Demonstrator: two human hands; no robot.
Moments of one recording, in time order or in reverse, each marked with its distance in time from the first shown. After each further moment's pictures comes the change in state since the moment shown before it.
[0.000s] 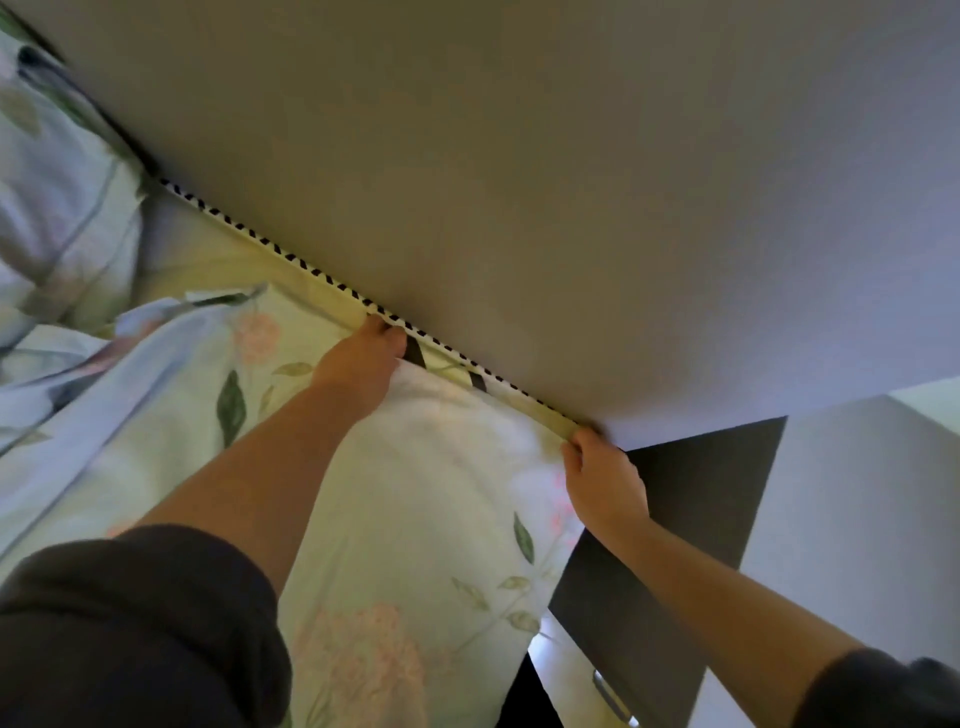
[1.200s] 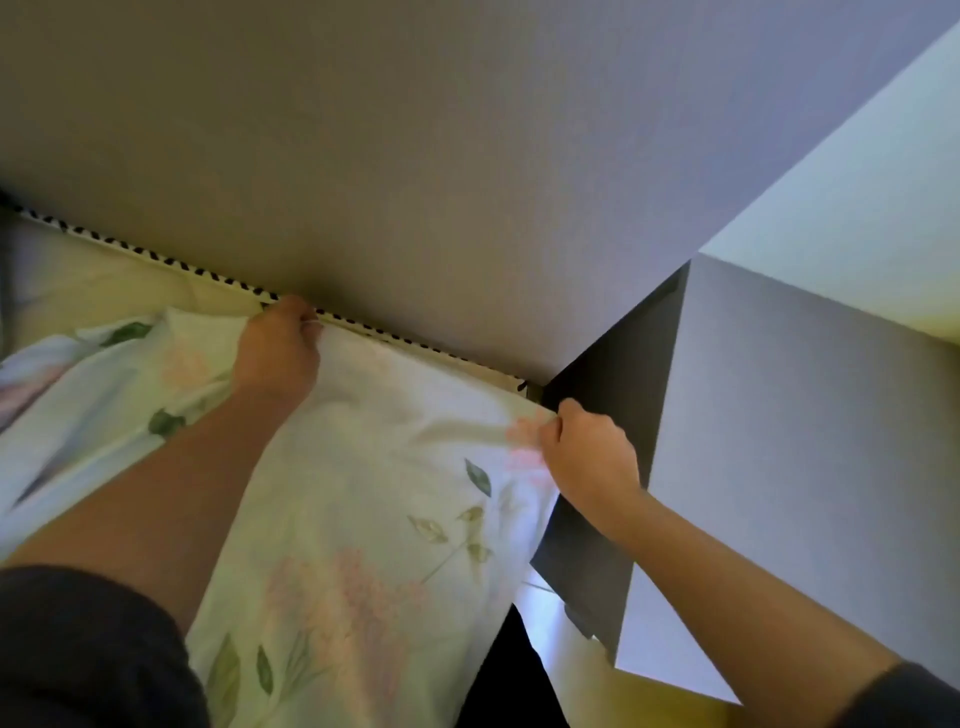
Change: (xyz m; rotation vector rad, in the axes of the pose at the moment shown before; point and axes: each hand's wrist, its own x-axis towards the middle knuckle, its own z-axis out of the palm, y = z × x) left_hand -0.016 0.044 -0.001 -0.146 0.286 -0.073; right_hand -0.052 0.046 -0.034 0.020 -0.024 0.136
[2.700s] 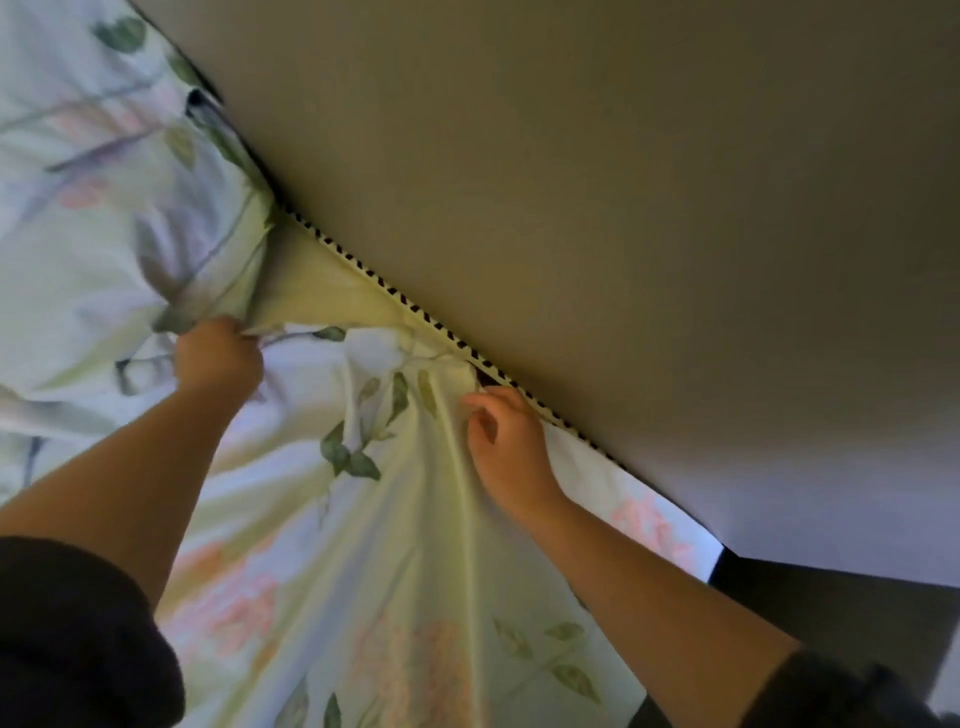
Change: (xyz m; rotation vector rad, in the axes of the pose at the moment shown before) left_hand 0.034 -0.208 -0.093 0.137 0.141 -0.656; right_hand 0.076 -0.232 0.075 0.608 -0.115 -0.564
